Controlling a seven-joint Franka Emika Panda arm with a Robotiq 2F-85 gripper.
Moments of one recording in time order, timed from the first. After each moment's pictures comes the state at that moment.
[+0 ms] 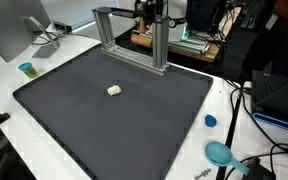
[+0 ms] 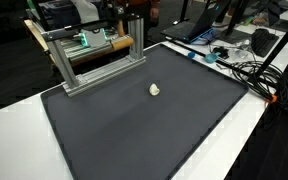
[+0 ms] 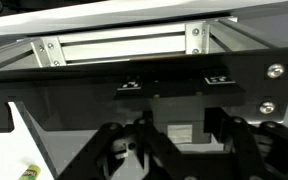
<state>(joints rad) -0.06 -0.71 0.10 -2.74 -0.06 2.16 0.18</state>
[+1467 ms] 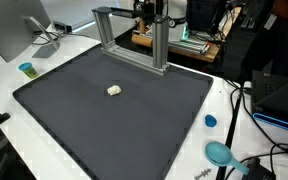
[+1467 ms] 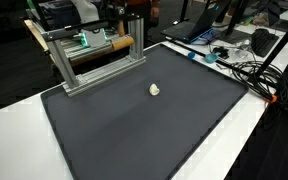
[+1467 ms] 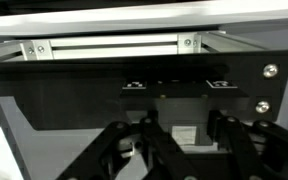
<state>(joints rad) -0.03 -0.62 0.01 -2.65 -0.03 2.08 0.07</state>
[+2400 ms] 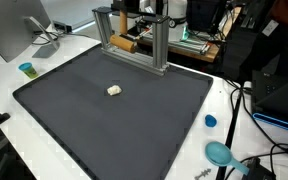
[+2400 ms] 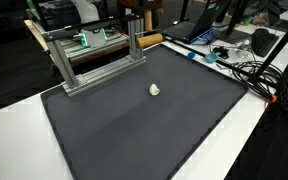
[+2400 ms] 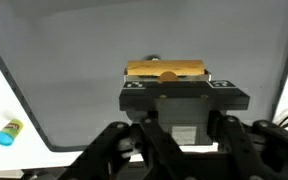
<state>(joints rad) -0.04 -0.33 0.12 -2.30 -0.08 2.17 0.26</state>
